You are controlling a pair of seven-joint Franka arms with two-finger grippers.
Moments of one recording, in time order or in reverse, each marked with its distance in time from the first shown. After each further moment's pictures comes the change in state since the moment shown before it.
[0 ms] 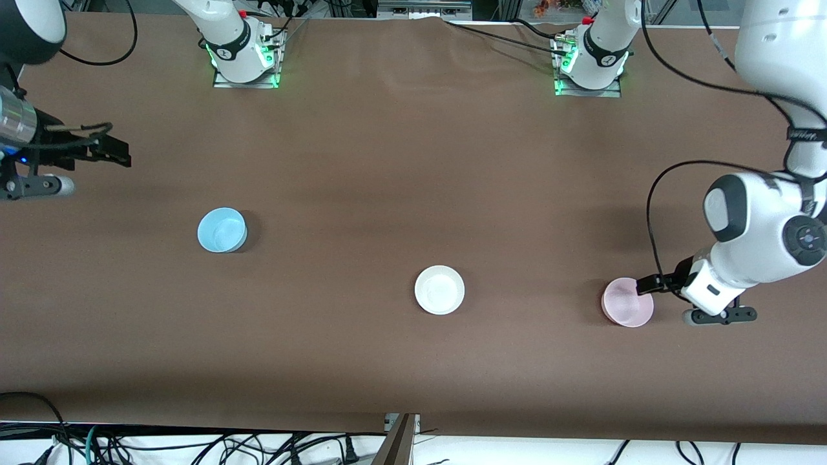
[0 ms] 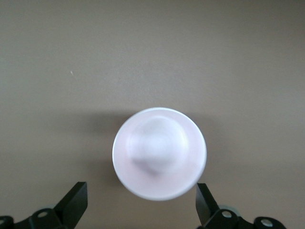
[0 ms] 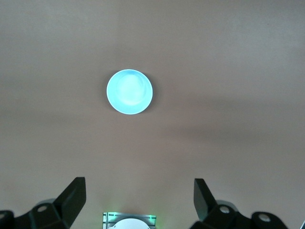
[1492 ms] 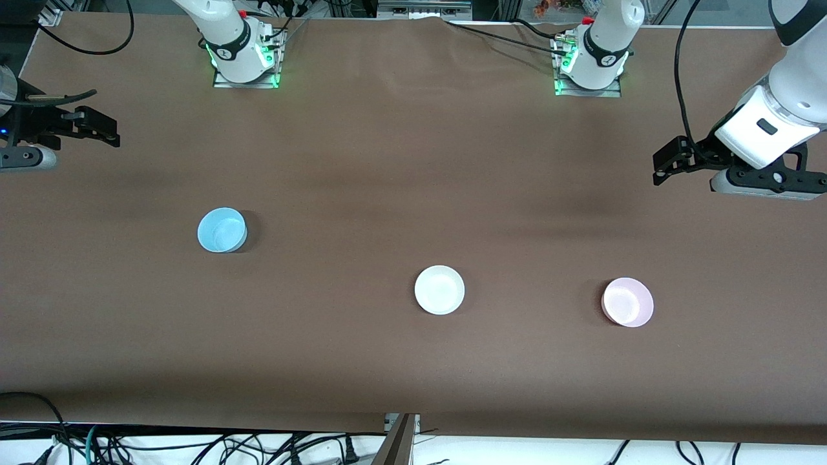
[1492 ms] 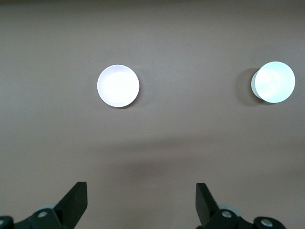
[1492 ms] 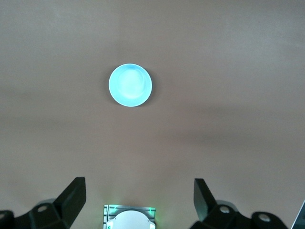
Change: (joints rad) left arm -0.142 -0.558 -0.018 0.009 -0.003 -0.562 -0.016; right arm 0.010 -0.094 -0.004 -0.003 -0.003 -0.058 0.000
